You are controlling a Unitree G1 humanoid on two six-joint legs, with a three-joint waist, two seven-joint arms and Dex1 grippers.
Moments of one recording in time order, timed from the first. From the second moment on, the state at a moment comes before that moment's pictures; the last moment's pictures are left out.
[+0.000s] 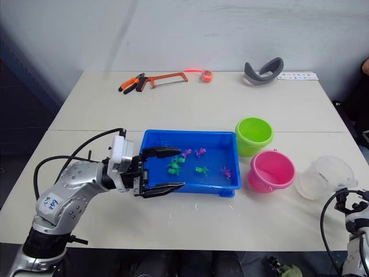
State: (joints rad) left arm -0.31 0.56 -0.06 -0.46 -0.61 0.45 -0.87; right arm -0.01 -0.53 -0.71 0.44 0.44 0.04 0.29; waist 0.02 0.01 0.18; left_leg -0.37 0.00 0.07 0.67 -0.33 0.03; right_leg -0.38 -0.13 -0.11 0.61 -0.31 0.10
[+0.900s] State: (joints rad) left arm -0.30 0.55 -0.06 -0.41 -0.56 0.38 -0.89; right arm -0.03 -0.55 -0.72 0.48 0.49 0.03 0.47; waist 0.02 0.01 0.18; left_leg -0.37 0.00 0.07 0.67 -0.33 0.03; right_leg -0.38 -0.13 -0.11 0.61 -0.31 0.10
